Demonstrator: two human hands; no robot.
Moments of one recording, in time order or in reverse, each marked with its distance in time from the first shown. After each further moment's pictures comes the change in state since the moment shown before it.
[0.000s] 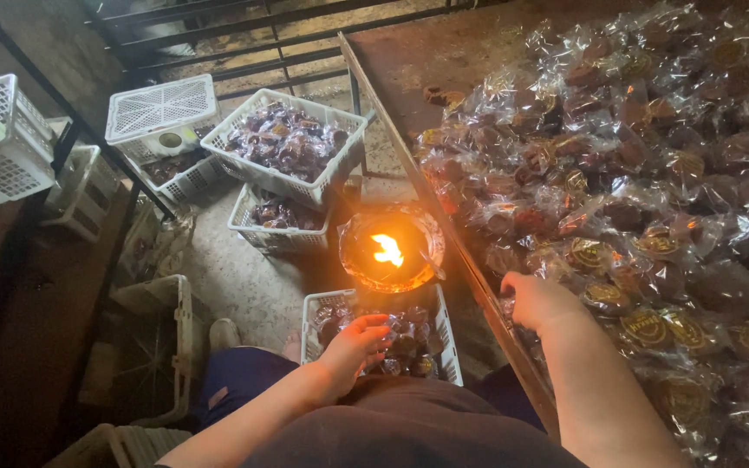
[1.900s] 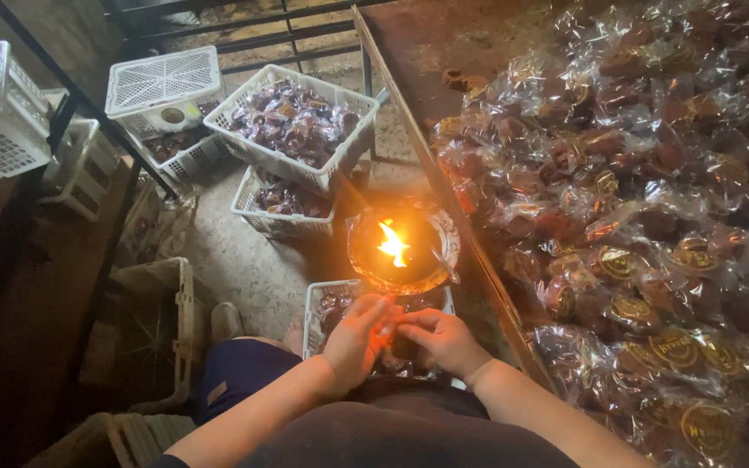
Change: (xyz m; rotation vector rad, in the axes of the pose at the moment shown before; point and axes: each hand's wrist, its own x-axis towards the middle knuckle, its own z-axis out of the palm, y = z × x) left_hand 0.013 0.015 0.003 -0.411 -0.023 0.177; right_hand 0.040 -0.090 0.130 1.002 -0.090 -0.619
